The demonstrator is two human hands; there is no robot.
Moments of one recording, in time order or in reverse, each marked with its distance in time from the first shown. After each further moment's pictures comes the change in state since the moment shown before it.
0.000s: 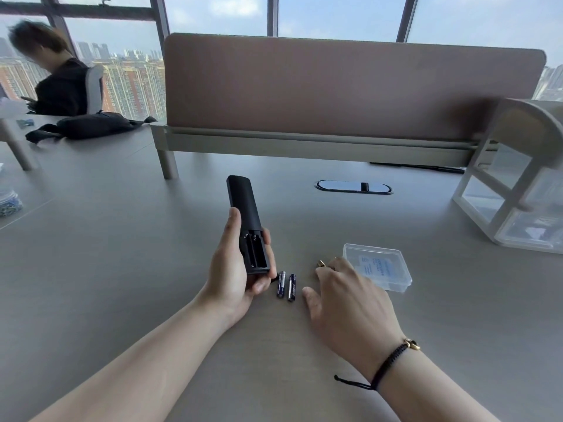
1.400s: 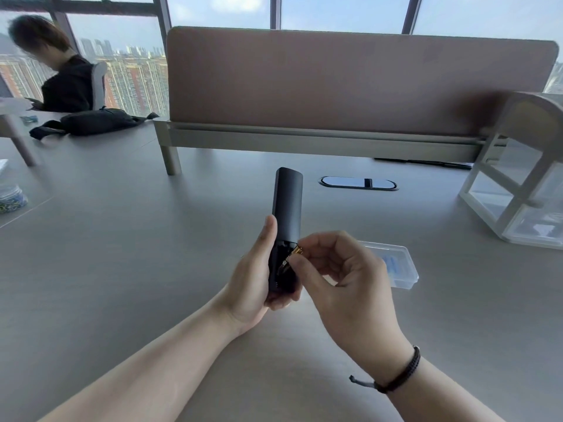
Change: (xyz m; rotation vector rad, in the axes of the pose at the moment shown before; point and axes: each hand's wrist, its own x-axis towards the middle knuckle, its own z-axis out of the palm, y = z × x) left_hand -0.016 -0.001 0.015 0.209 -0.246 -0.105; right_hand -0.006 -0.023 -0.014 1.187 0.348 -0.095
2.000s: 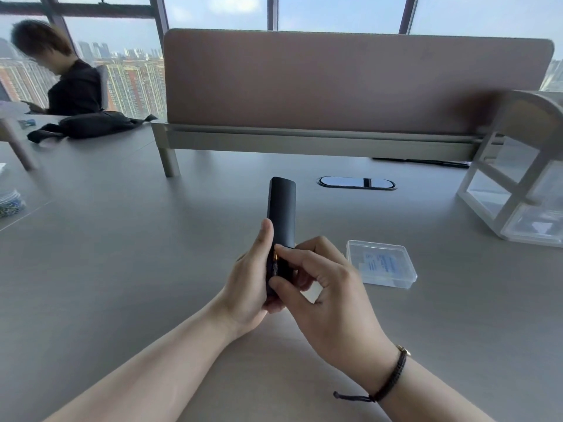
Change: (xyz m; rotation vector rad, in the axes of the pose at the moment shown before) left_hand -0.003 0.001 0.003 -0.051 0.111 -0.059; right_hand -0.005 0.014 0.006 -0.346 -0.132 -0.192
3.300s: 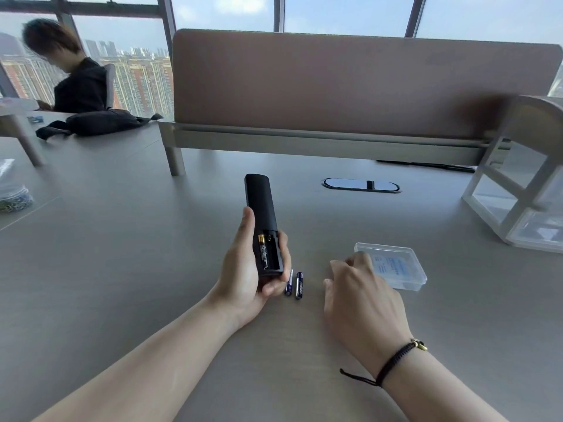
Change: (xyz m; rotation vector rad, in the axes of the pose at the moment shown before) left_hand 0.014 0.001 -0.015 -0.205 -0.027 0.112; right_hand 0.004 0.017 -0.015 -0.769 -0.255 0.389
